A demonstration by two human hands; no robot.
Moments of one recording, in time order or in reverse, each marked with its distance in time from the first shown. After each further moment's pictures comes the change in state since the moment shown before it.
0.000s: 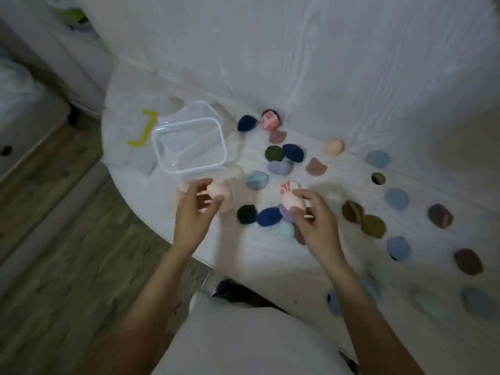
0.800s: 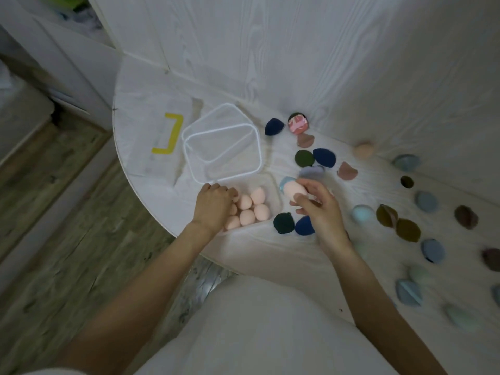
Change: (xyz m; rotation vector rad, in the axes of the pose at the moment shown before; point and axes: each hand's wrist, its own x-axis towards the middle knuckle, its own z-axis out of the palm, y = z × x) left_hand 0.094 -0.068 -0.041 1.010 -0.370 0.390; right_hand 0.040 -0.044 0.096 0.223 0.042 0.162
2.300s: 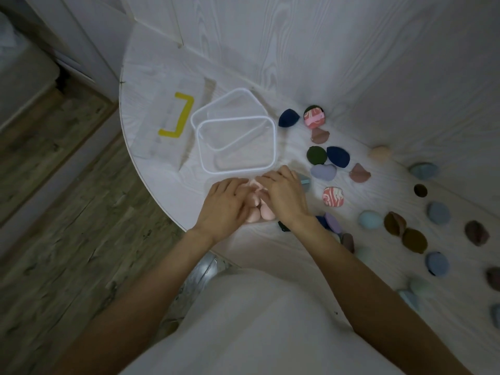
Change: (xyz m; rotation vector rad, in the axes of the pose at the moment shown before) left_hand -0.022 0.008 0.003 -0.263 0.122 0.096; right_hand 0.067 0.038 0.067 -1.170 -0.180 -0.683
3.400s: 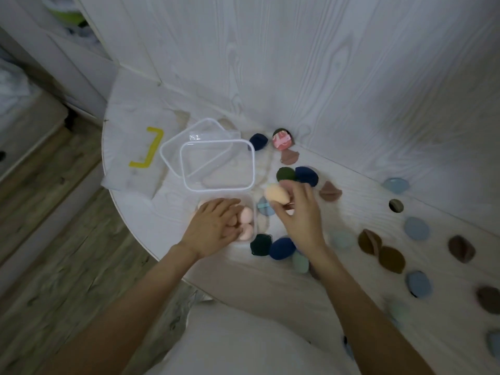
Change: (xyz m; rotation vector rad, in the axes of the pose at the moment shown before) left_hand 0.034 0.032 0.018 0.059 -0.133 0.049; right_hand -0.045 0.075 -0.059 0.544 0.240 0.310
